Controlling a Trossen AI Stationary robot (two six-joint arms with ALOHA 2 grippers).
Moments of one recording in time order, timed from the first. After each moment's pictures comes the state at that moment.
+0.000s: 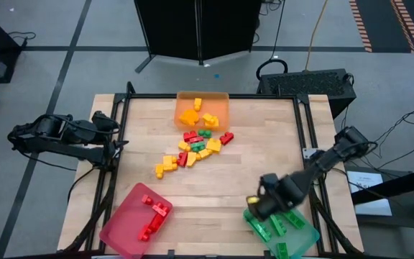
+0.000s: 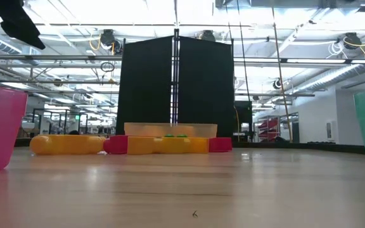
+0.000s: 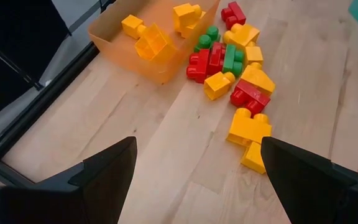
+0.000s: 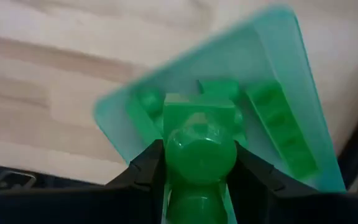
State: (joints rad) left arm -0.10 0.44 0.92 -1.28 -0.39 -0.41; right arm 0.62 1.65 1.44 -1.29 -0.06 2.04
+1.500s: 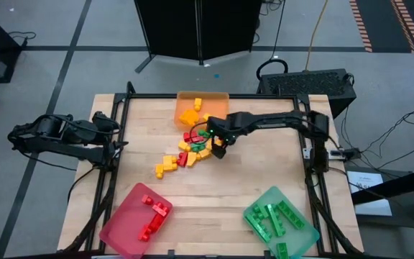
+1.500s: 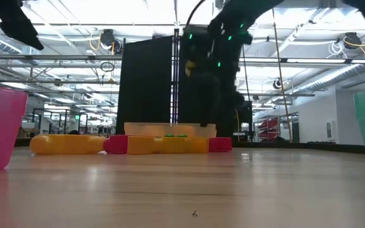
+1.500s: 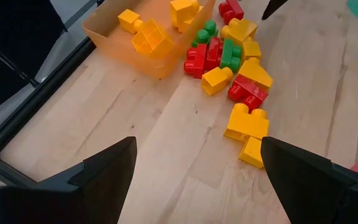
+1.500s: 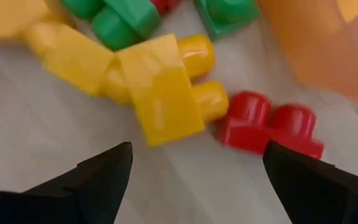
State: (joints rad) left arm -0.10 0.44 0.92 -1.30 -0.37 -0.42; right arm -0.20 1.96 1.46 -0.82 0.02 0.38
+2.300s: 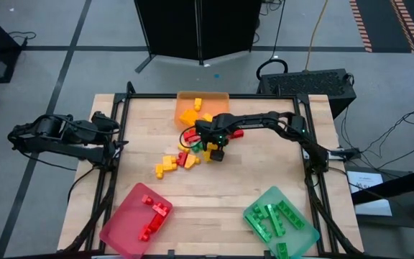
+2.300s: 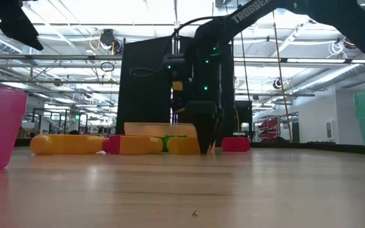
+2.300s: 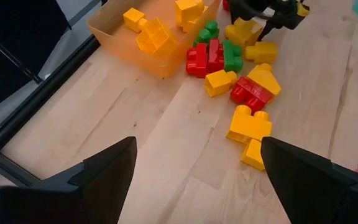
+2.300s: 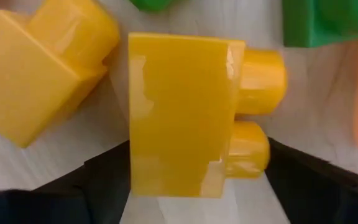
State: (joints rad) left arm -0.10 0.44 0.92 -1.30 -0.38 -0.44; right arm -0.22 2.23 1.69 -0.98 0.00 0.06
